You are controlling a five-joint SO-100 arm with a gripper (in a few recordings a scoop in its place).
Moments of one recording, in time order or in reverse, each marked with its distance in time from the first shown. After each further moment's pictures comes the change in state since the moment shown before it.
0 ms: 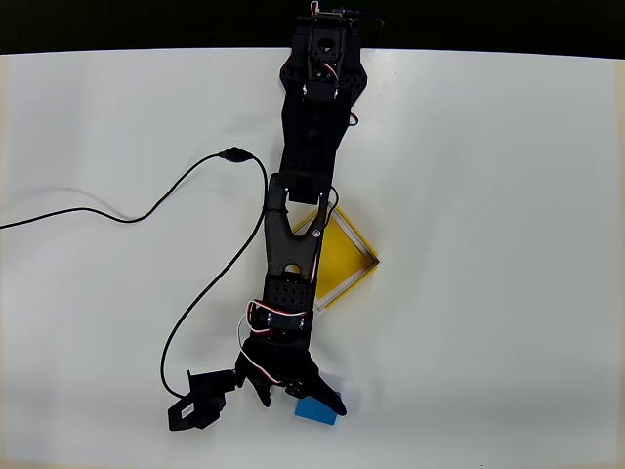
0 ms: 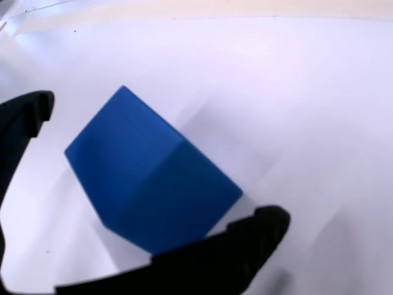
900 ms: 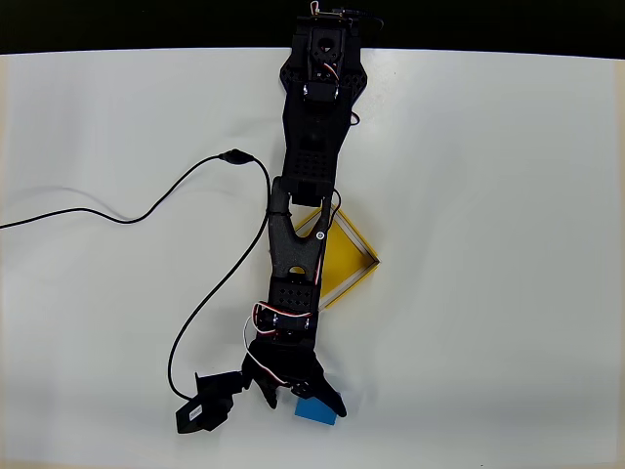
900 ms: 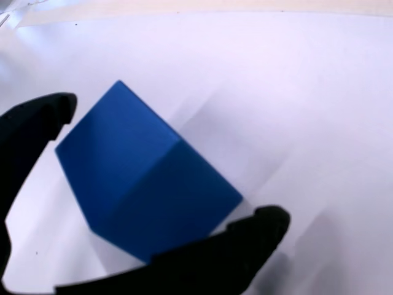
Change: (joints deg) arm -0.7 -2.6 -0.6 -2.7 -0.4
